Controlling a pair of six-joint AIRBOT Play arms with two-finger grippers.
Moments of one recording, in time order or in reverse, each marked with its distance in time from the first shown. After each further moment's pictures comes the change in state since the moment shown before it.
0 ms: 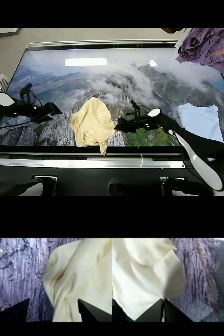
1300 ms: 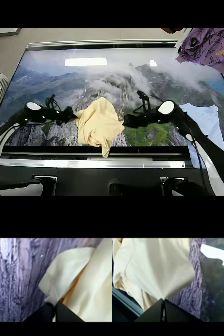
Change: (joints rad) left arm -0.069 -0.228 -0.056 -0.325 0.241 0.171; right arm -0.024 0.241 0.106 -0.377 0.090 0.232
